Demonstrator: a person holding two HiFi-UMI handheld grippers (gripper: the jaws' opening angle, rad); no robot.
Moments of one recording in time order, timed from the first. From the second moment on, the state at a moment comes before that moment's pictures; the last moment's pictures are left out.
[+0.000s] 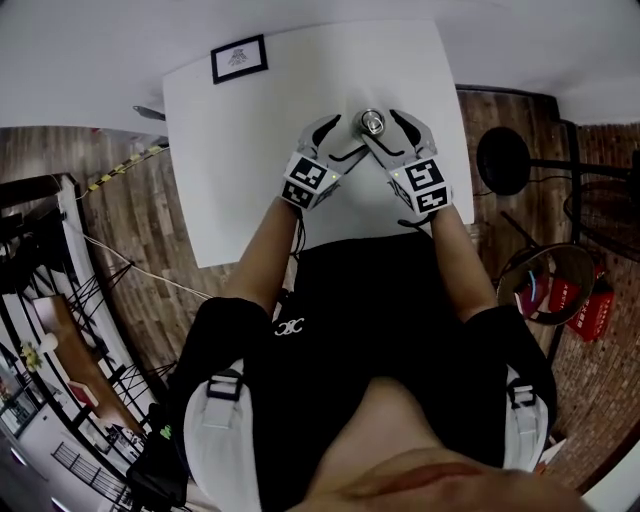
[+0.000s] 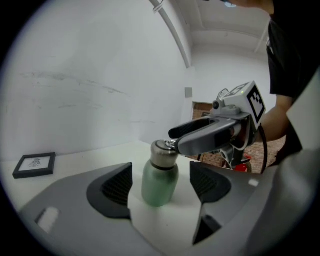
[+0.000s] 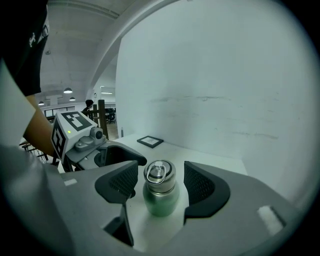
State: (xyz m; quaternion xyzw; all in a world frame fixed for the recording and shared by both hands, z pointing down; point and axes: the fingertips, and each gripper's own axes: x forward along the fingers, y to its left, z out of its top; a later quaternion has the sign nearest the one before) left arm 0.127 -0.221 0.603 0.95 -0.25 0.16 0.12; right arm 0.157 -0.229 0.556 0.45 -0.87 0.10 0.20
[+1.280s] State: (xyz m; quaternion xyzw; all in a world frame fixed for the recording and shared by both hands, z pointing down) left arm 0.151 -0.217 0.638 0.97 -0.17 0.18 0.08; right arm 0.137 -0.218 0.569 0.20 -0.92 0.02 0.33
